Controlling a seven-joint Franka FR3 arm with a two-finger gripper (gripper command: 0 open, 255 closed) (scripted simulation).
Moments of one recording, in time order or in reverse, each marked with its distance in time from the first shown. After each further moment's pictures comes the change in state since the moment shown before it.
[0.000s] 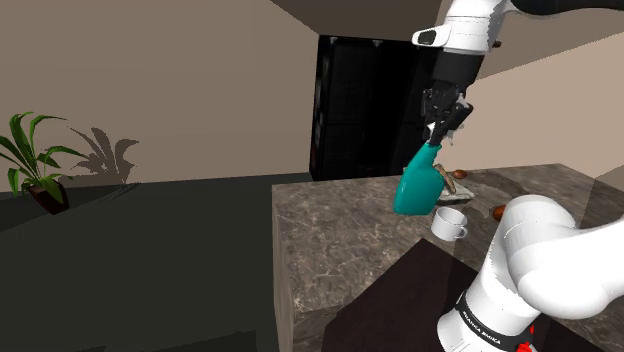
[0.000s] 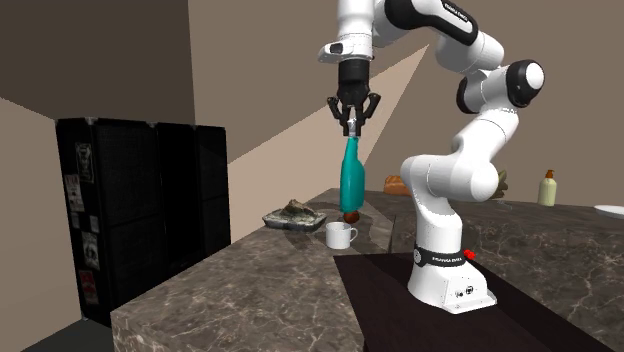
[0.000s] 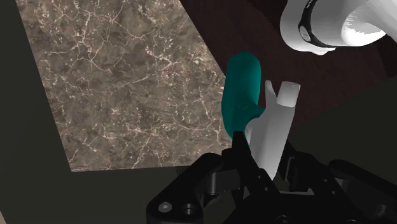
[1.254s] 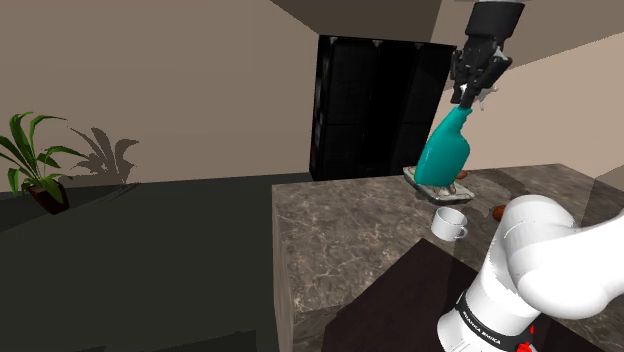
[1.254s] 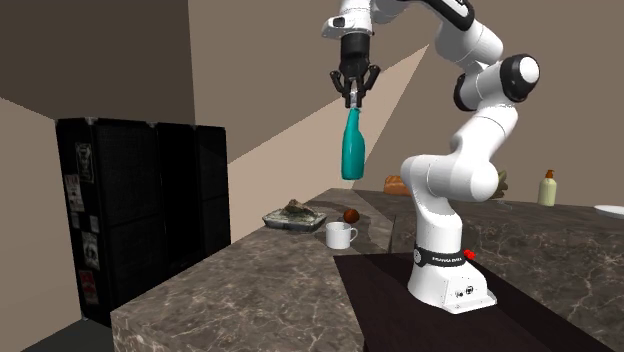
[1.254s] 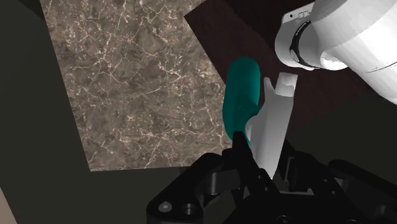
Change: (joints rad) arm -0.003 0.053 -0.059 0.260 -0.051 -0.195 -0.095
